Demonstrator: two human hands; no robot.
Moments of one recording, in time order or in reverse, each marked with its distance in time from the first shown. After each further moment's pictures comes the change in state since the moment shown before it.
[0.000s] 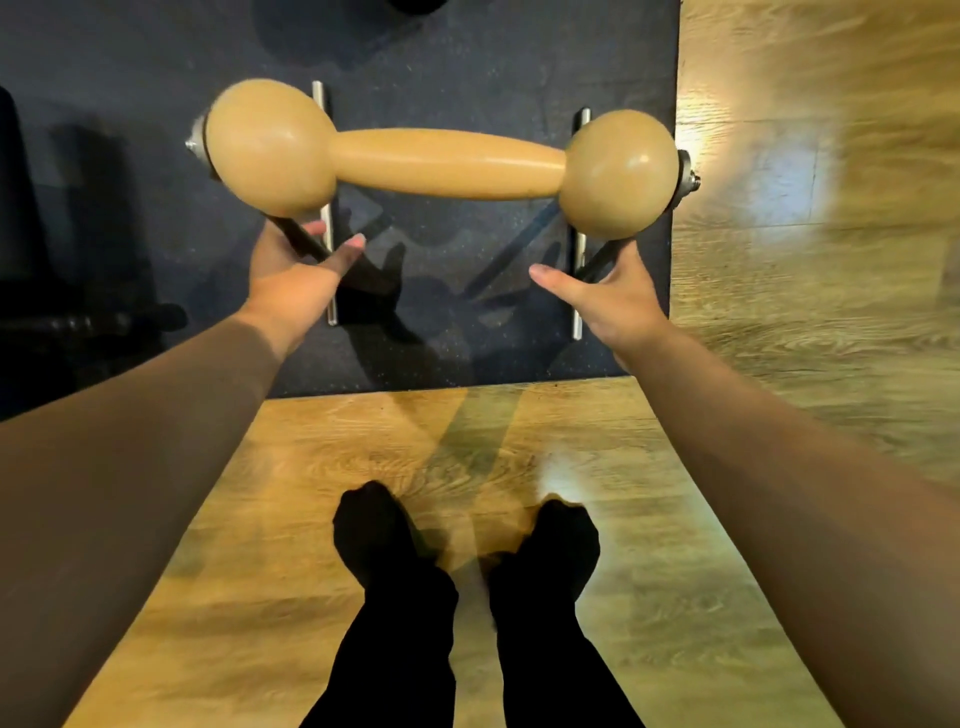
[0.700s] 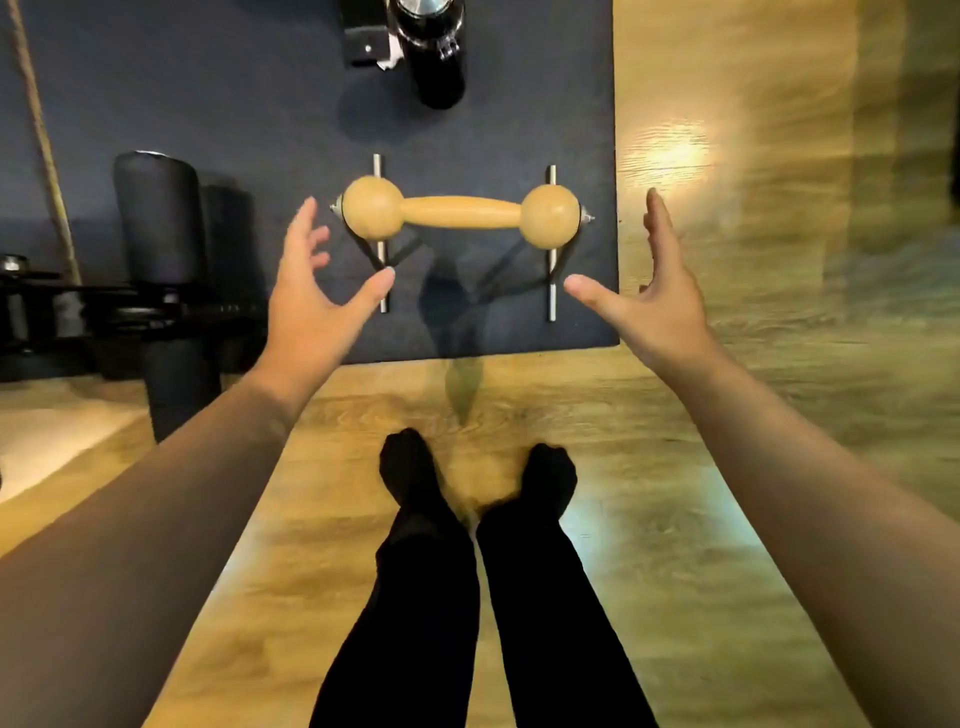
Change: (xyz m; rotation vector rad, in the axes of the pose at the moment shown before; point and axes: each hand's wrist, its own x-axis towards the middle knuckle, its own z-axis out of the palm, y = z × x) left_hand -0.211 0.162 -0.110 0.127 -0.060 0.209; right_hand -0.184 -0.156 -0.081 -0.224 0.058 -0.182
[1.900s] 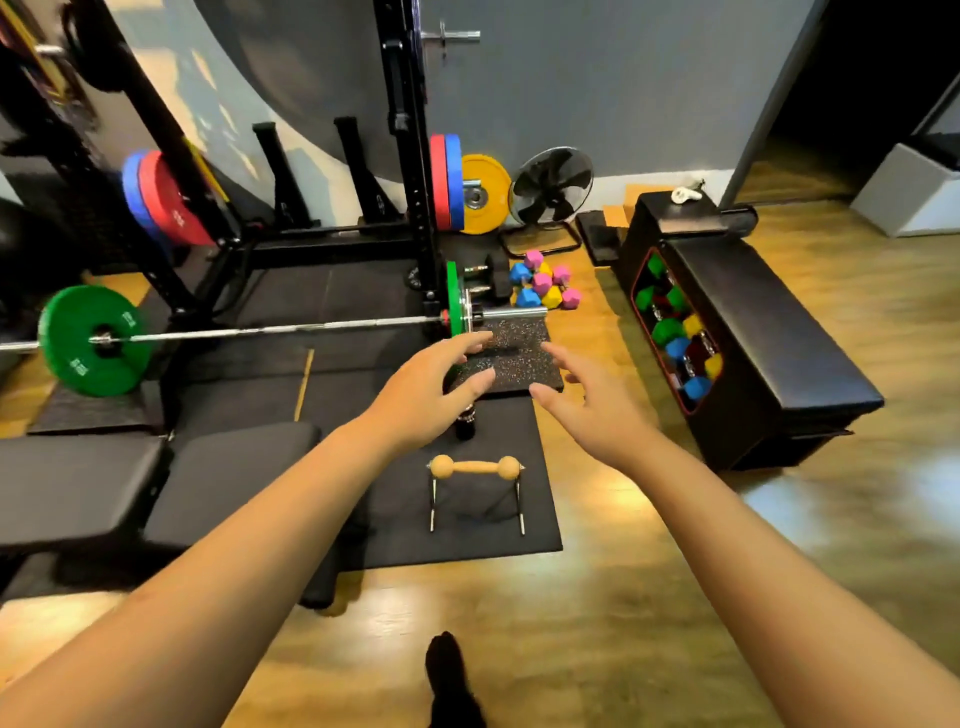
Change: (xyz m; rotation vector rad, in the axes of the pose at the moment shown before) left_hand -0.475 0.431 -0.270 0.256 -0.081 0.819; right_hand -0.491 -0.407 -0.221 -0.231 0.094 -0.599
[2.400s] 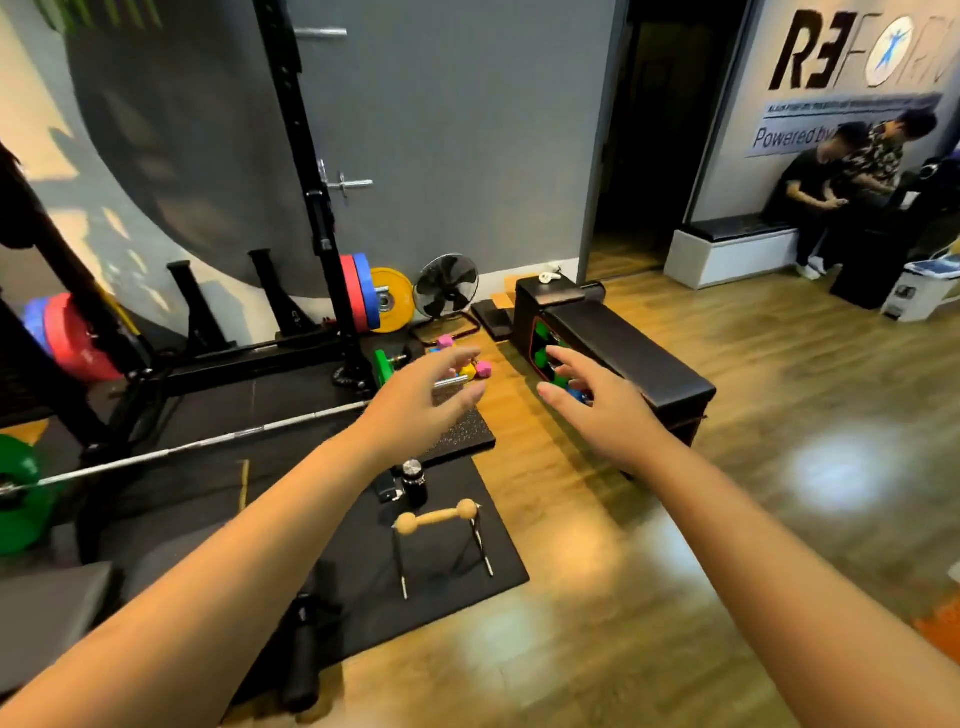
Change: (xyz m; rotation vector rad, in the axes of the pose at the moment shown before) left_hand -0.170 0.118 -0.084 -0.003 -0.059 0.332; right_hand -0.238 -0.162 -0.029 -0.042 0.362 0.042
